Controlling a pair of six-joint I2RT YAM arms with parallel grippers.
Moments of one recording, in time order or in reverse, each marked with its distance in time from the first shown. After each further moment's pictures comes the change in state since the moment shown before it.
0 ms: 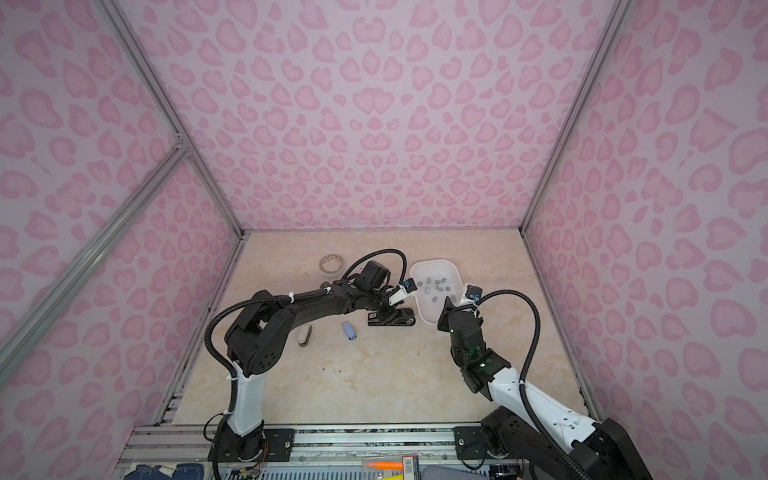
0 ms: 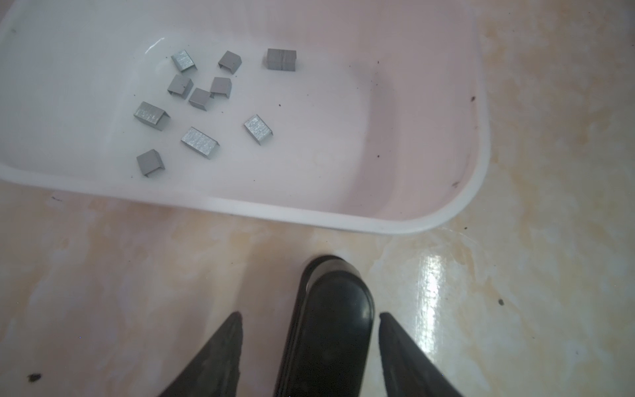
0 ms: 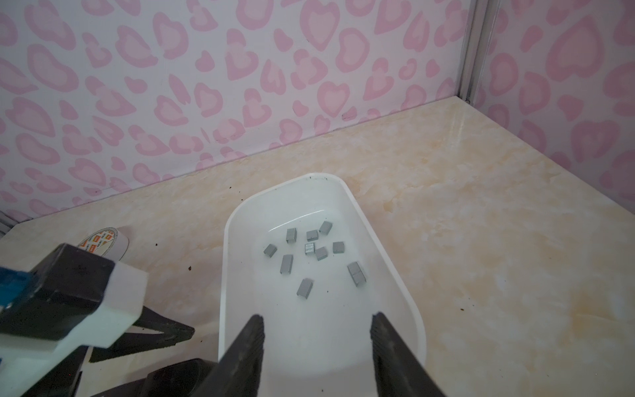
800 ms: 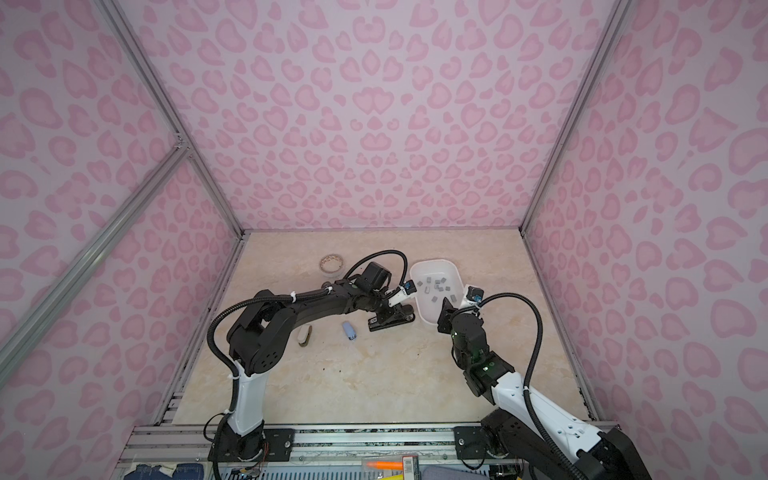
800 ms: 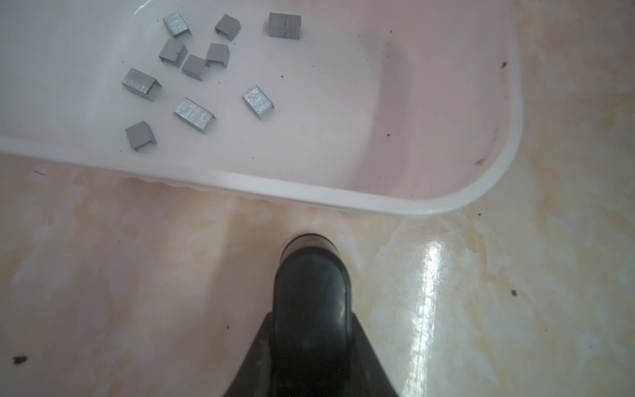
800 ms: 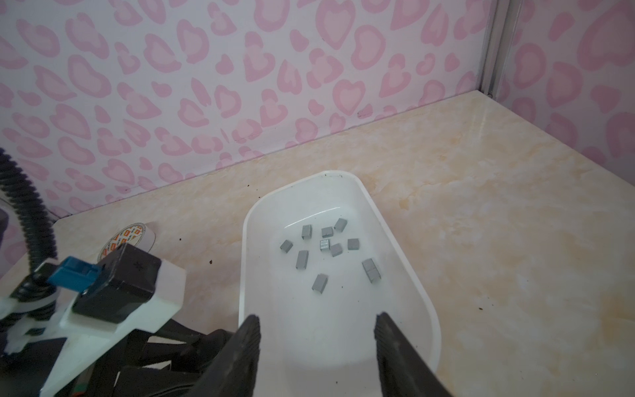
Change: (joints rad) left arm 0.000 0.005 0.008 -0.039 -0.047 -0.002; right arm -0.005 -0.055 -0.023 0.000 -0.066 0.012
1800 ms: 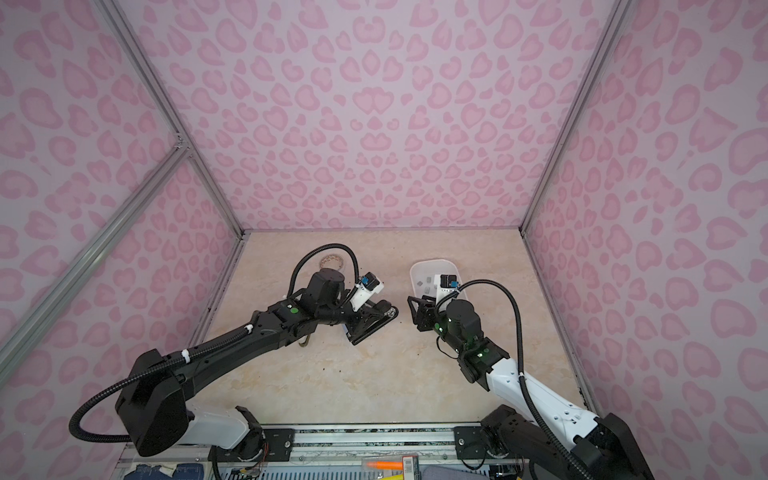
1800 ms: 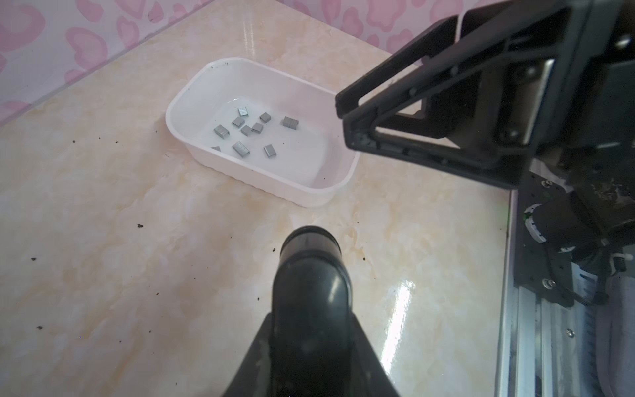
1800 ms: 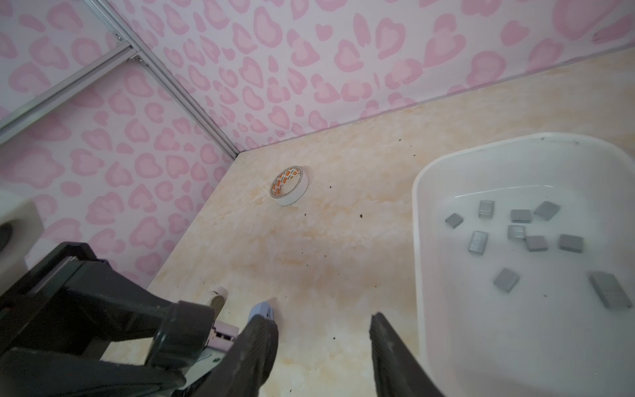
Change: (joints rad) left arm -0.003 -0.660 -0.424 0.064 0.000 -0.327; right arm 0.043 0.104 0.156 -0.010 -0.518 0.080
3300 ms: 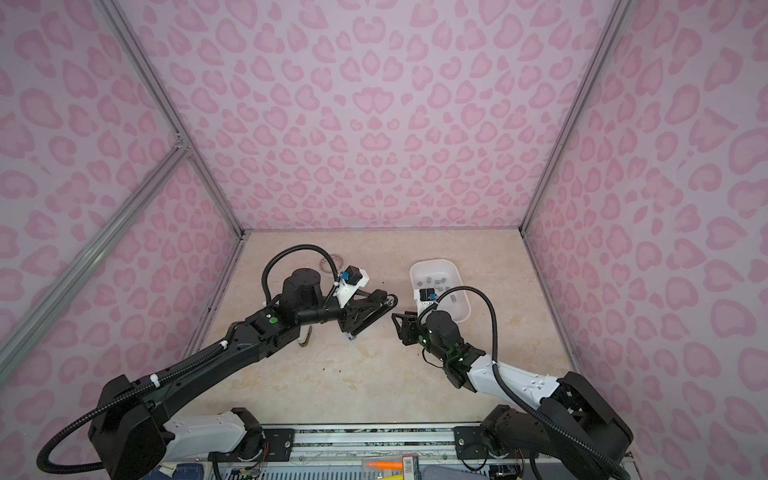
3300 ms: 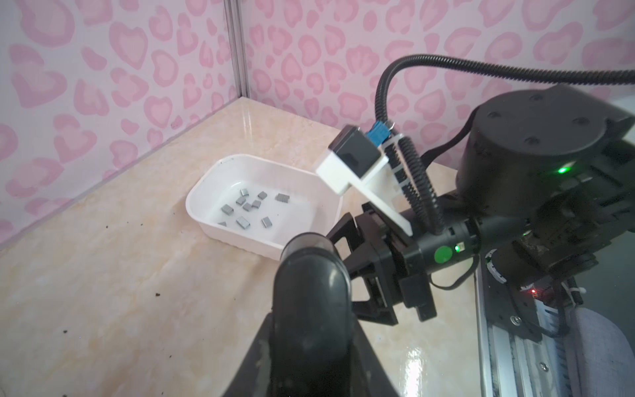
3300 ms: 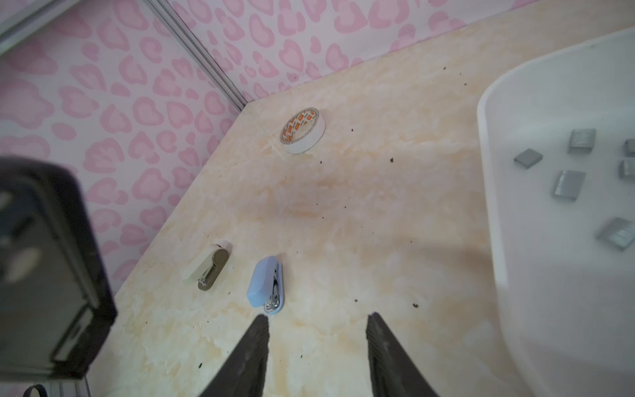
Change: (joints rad) left arm 0.036 -0.151 -0.091 0.214 0.108 -0.018; right arm 0.114 0.196 -0.095 0.206 0.023 0.035
